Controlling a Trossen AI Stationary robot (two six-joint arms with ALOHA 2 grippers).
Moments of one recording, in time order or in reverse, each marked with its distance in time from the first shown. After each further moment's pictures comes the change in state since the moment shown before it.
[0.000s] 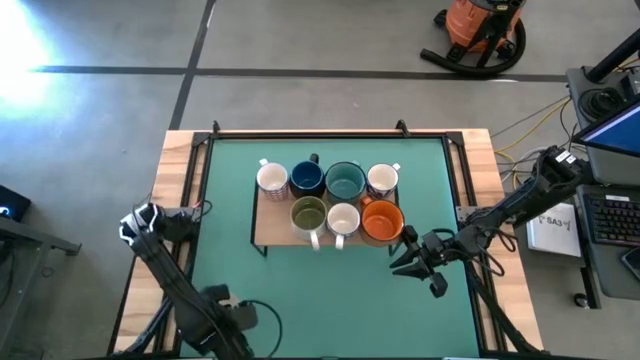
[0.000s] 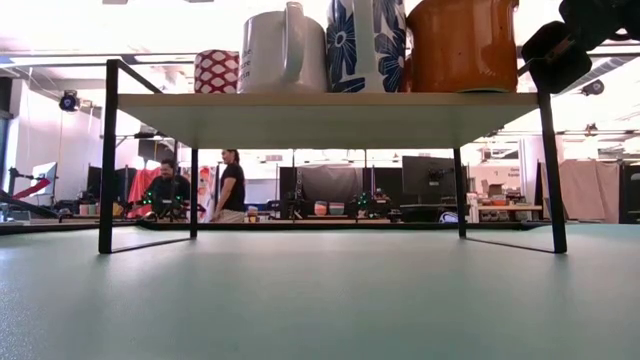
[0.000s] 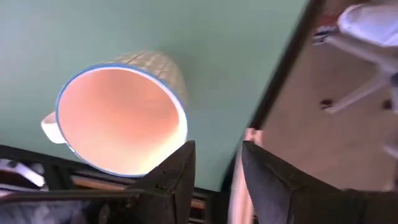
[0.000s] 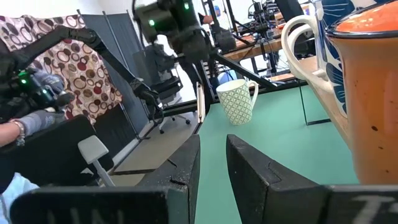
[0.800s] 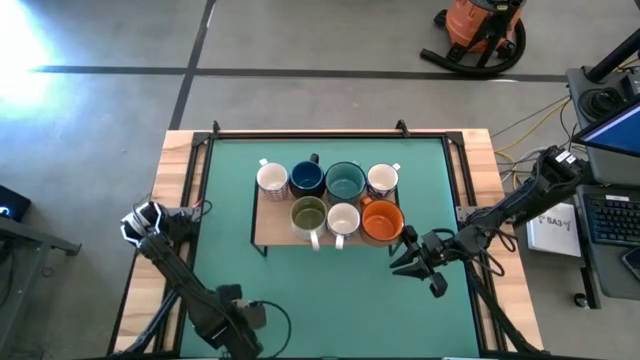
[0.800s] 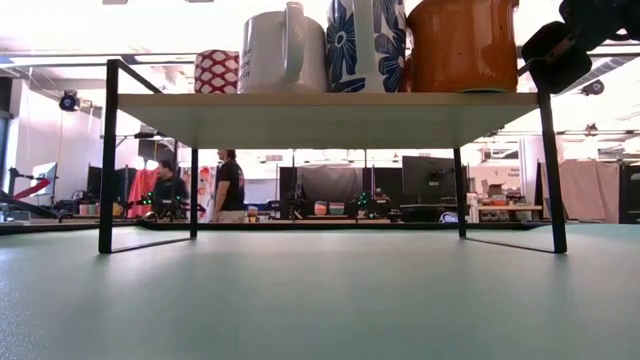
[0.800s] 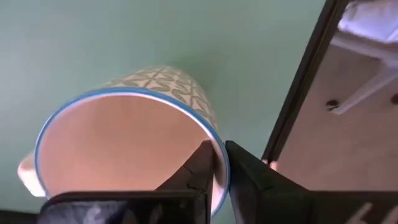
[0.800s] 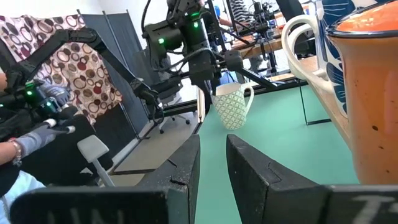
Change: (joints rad) left arm 0.031 -0.003 -0.191 0.215 -0.032 0.123; right arm 0.000 0.000 0.000 0.000 0.000 0.000
